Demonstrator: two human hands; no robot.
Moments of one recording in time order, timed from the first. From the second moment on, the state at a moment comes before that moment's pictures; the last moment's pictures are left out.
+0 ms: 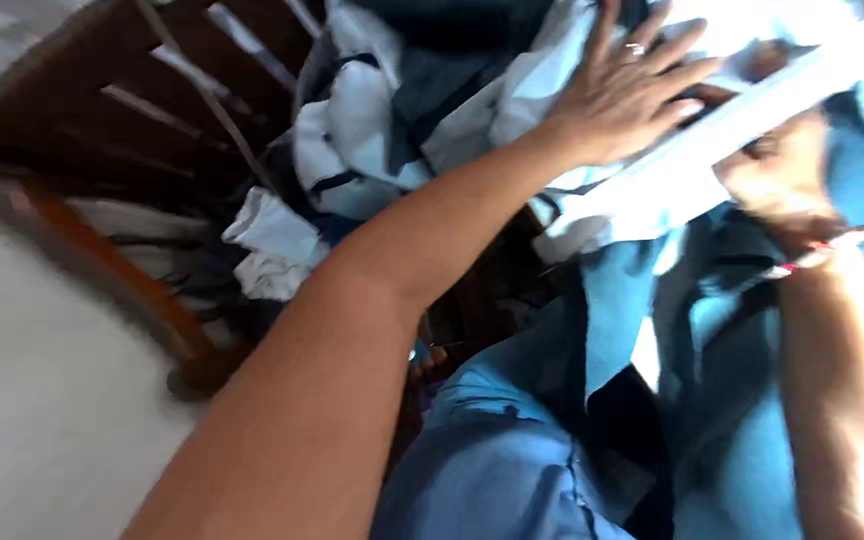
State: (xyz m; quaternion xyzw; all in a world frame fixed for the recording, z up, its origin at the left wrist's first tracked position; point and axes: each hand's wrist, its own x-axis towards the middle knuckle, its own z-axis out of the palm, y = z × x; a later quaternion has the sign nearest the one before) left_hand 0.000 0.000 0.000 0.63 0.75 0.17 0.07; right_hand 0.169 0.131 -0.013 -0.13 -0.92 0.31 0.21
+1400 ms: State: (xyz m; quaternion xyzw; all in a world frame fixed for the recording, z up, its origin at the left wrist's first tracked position) left_hand 0.281 -0.065 0.022 0.83 0.47 0.23 0.18; right_hand 0.589 -0.095 0.020 -0.72 -0.67 0.04 0.18
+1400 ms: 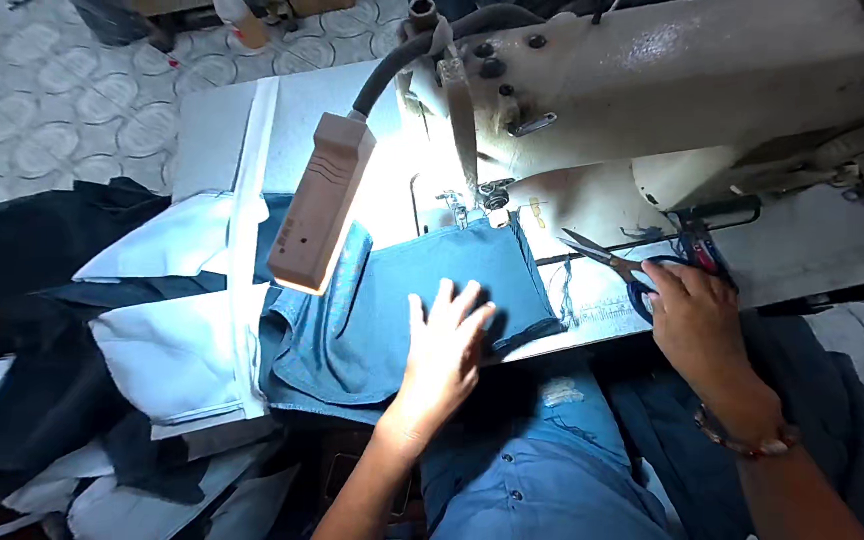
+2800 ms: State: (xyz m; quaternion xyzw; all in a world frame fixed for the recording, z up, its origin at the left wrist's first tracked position) left_hand 0.350 -0.047 -0.019 0.82 0.47 0.25 0.20; right_hand 0.560 -0.225 -0.010 -0.49 -0.33 0.62 0.51
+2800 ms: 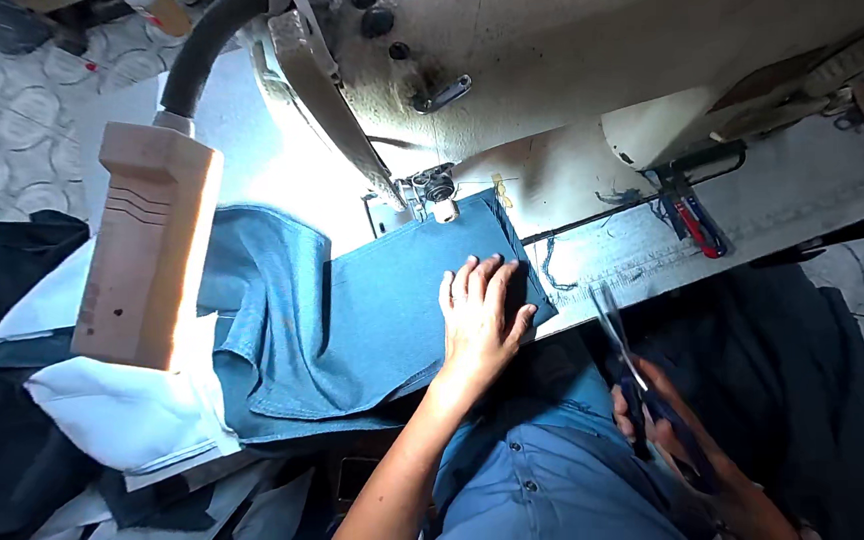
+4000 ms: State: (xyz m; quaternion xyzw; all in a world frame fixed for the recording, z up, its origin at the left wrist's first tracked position) left_hand 0.349 -0.043 -0.012 0.81 0.49 0.22 0.25; right_hand 0.532 -0.217 -0.011 -0.61 -0.46 0.46 0.45
